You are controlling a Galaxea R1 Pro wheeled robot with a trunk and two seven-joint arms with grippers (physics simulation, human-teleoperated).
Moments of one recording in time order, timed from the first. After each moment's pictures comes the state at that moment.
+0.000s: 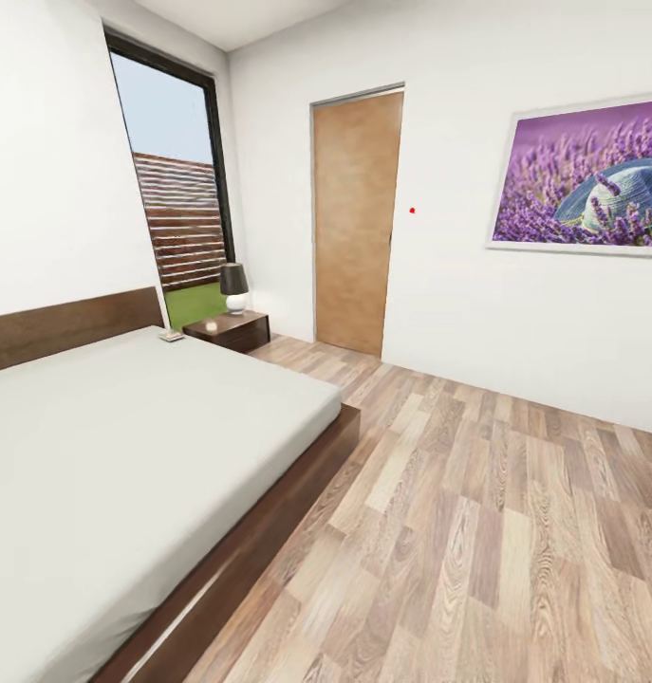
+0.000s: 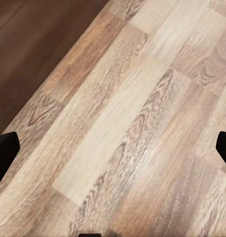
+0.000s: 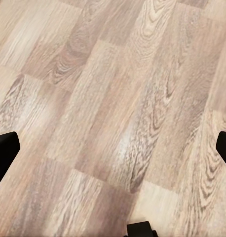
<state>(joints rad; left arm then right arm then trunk) 0.04 -0.02 0.00 -0.68 0.02 -0.09 0.00 -0.01 0.00 -0.03 -0.48 -0.16 -0.24 0.00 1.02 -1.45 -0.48</state>
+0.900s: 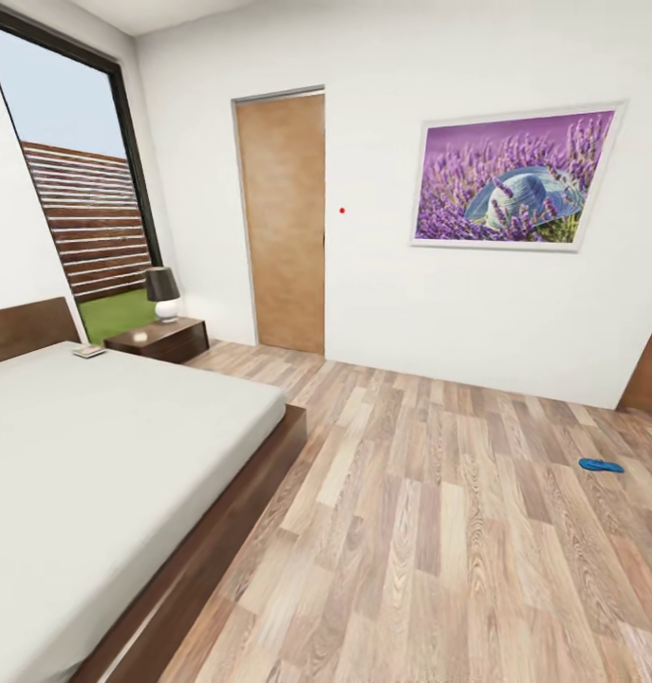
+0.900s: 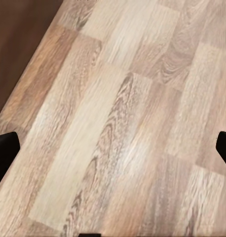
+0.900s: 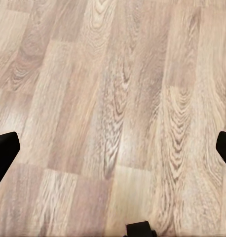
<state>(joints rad) 0.04 -0.02 0.00 -0.68 0.02 -0.09 0.00 -0.01 0.00 -0.03 -0.48 -0.16 -0.24 -0.01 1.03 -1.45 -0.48</state>
